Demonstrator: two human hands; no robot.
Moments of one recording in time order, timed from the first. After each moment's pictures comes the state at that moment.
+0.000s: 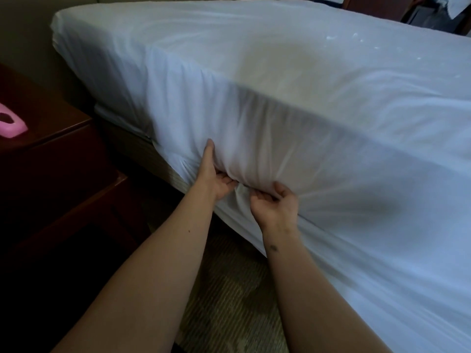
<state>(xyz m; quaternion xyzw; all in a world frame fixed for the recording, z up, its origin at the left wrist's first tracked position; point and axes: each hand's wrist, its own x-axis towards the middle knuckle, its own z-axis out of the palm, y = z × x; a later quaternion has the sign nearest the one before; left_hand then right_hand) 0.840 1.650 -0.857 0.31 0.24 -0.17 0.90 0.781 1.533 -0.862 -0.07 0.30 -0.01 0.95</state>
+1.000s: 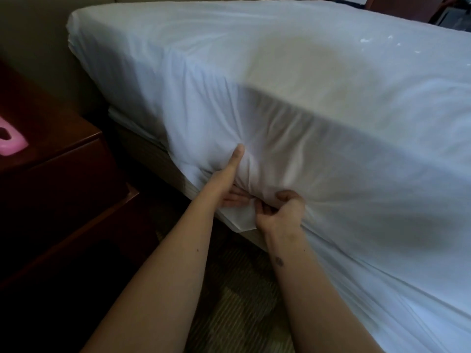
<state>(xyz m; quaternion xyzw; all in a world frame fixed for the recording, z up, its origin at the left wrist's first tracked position) 0.859 1.679 -0.860 0.65 0.18 -0.21 0.70 0.818 1.570 -0.867 -0.21 0.34 -0.04 0.91</state>
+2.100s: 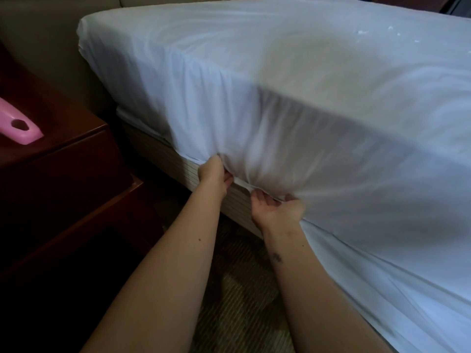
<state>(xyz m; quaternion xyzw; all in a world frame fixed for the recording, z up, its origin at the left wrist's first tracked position) 0.871 1.673 -0.872 0.46 0.31 -0.01 0.83 0.798 1.565 -0.858 -0.08 0.36 0.00 0.93</state>
